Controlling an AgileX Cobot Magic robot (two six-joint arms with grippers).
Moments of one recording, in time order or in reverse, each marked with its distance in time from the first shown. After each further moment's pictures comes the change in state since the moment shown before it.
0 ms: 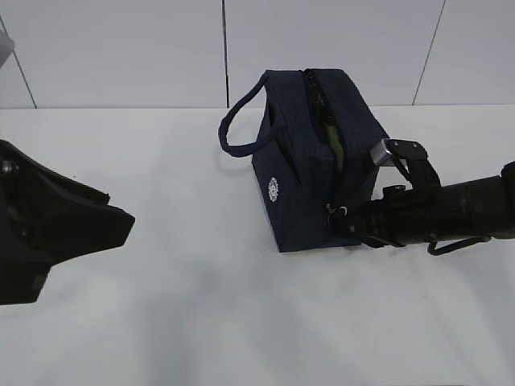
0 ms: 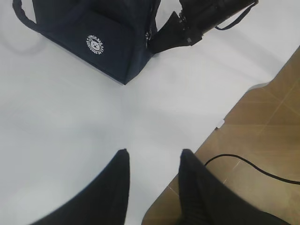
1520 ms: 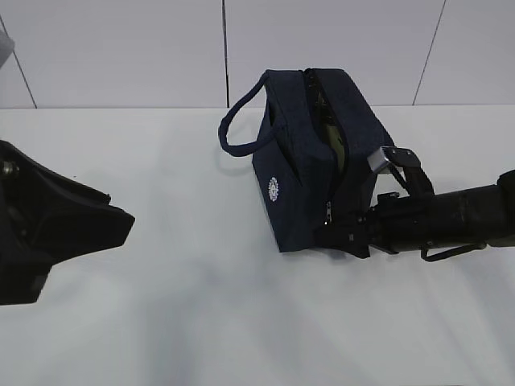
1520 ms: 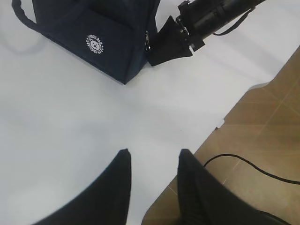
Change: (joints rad) left arm 0.000 0.000 0.000 0.000 0.000 0.000; right arm -0.010 0.047 -0.002 -0.004 0.113 -0.056
